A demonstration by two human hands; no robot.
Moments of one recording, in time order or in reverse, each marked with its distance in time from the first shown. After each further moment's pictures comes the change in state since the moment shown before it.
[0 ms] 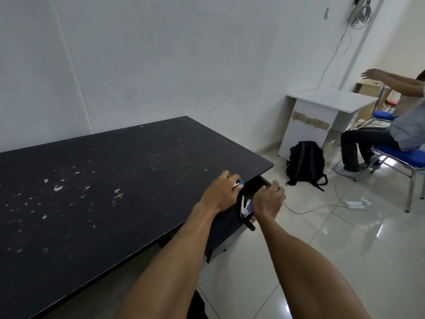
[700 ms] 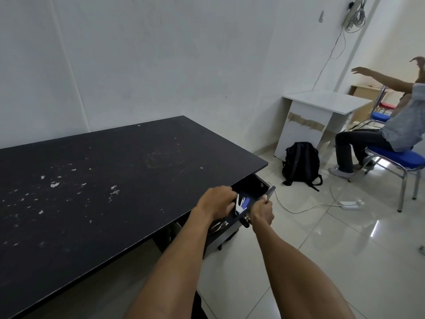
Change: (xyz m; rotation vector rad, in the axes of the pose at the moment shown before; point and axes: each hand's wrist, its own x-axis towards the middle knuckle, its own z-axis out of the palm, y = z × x) left_hand -0.020 0.007 0.014 0.433 -0.132 0.150; right_hand -0.022 0.024 -0.008 0.292 -0.186 0.463
